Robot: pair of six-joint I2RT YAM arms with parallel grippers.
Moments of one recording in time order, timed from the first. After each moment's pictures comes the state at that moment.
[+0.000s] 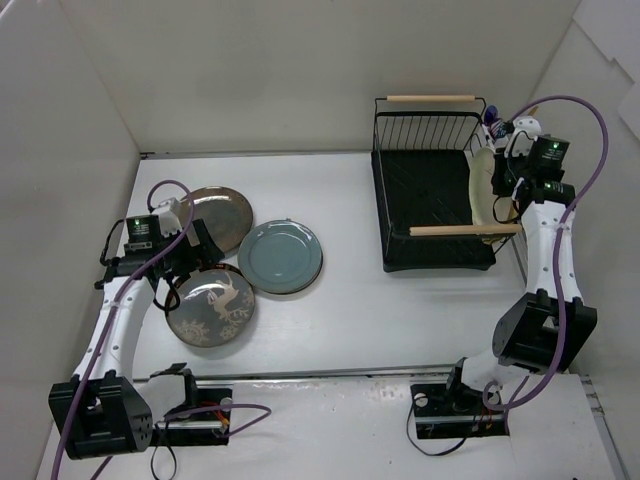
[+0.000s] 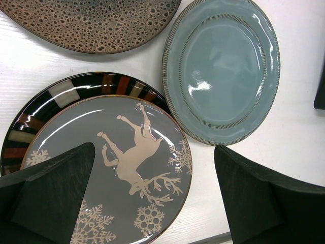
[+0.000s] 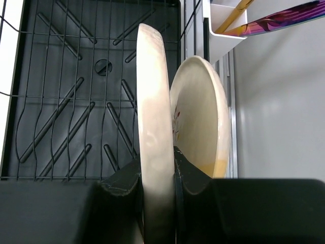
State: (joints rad) left arm 0.10 1.09 0.89 -0.59 0.34 -0.28; right arm -0.30 1.50 1.45 -0.50 -0.22 -0.30
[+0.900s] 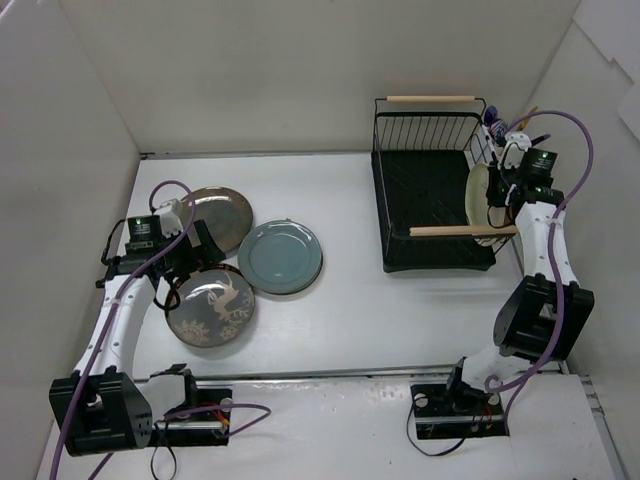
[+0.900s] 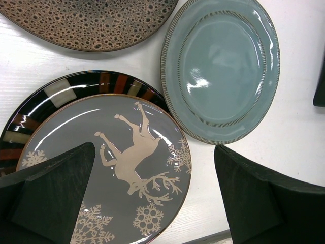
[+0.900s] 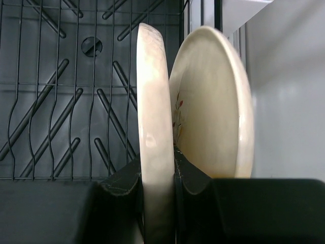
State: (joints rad) left arm 0.10 1.11 0.89 -0.59 0.35 -0.27; right arm -0.31 1.57 1.37 -0.43 -0.21 -0.31
